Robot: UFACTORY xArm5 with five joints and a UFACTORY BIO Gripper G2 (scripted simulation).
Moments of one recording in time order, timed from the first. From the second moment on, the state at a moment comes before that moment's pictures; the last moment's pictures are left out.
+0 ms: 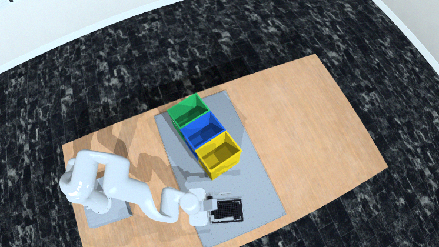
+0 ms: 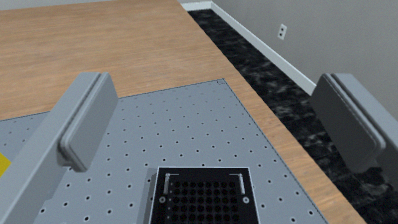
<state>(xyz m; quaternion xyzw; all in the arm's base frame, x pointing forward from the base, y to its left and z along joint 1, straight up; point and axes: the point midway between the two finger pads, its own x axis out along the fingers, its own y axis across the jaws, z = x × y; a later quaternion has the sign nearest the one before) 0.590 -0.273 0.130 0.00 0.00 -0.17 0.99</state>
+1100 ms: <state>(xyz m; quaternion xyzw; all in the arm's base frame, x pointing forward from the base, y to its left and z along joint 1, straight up) 0.590 -0.273 0.082 0.00 0.00 -0.17 0.99</state>
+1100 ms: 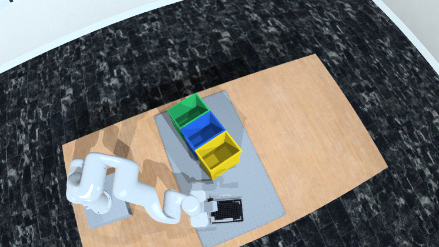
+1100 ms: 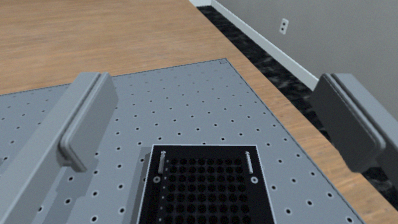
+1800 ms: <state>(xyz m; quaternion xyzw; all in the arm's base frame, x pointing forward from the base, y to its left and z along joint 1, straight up) 0.590 -0.272 0.050 0.00 0.00 -0.17 0.99</state>
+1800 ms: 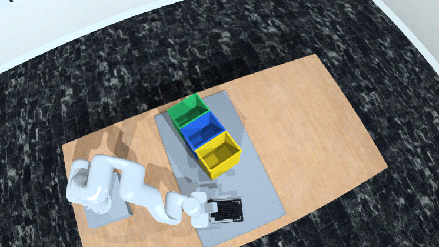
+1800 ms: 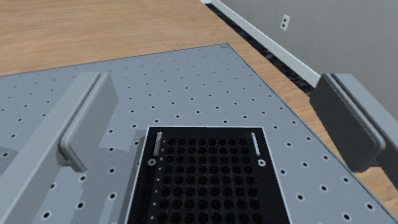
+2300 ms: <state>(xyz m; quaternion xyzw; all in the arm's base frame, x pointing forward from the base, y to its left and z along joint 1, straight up) 0.590 -0.272 0.028 0.00 0.00 -0.17 0.99</state>
